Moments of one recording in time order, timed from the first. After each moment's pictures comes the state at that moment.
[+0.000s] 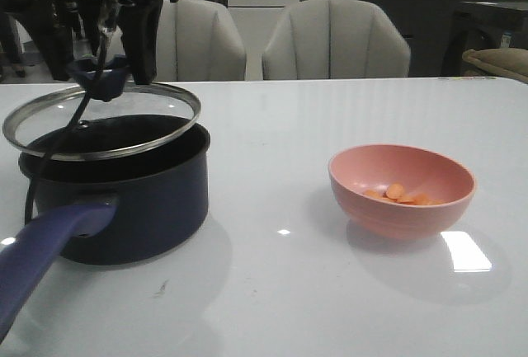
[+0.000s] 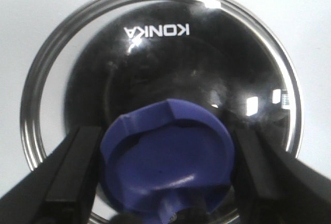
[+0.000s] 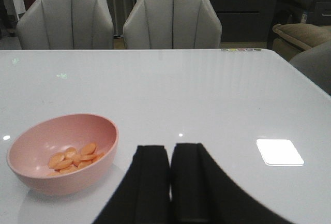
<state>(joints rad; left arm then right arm) -0.48 1.78 -1.61 0.12 1.19 -0.41 0.07 -0.01 0.03 0.03 0.09 0.05</state>
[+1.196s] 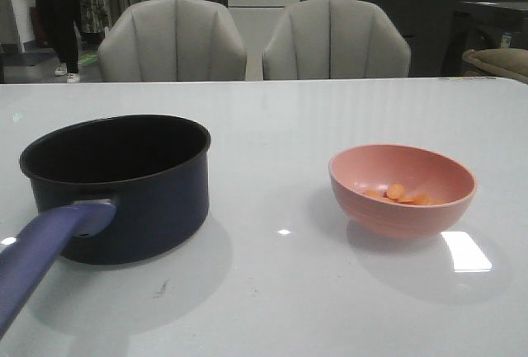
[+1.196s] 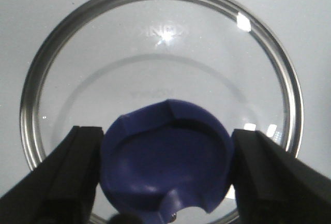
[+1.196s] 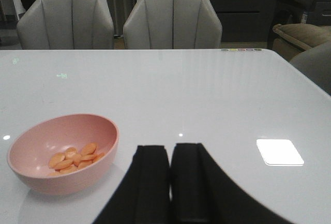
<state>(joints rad) 0.22 1.66 -1.13 -0.07 0.80 0.03 0.07 -0.01 0.03 0.03 0.09 0.05</state>
